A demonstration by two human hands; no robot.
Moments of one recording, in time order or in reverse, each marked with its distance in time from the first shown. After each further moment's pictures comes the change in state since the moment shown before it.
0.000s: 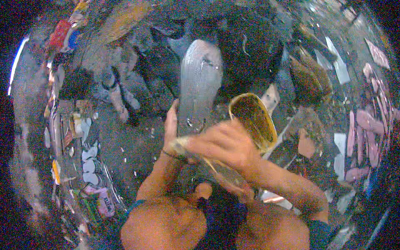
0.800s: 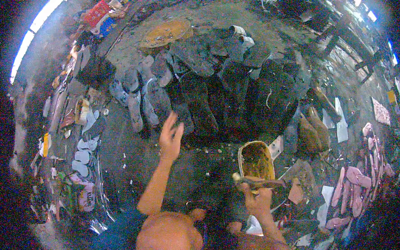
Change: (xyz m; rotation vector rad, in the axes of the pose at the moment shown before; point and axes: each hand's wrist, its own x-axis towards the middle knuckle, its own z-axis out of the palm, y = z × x) left_hand 0.064 -0.007 -0.091 0.538 0.142 0.685; right_hand -0.097 0.009 0.010 -0.199 0.170 0.807
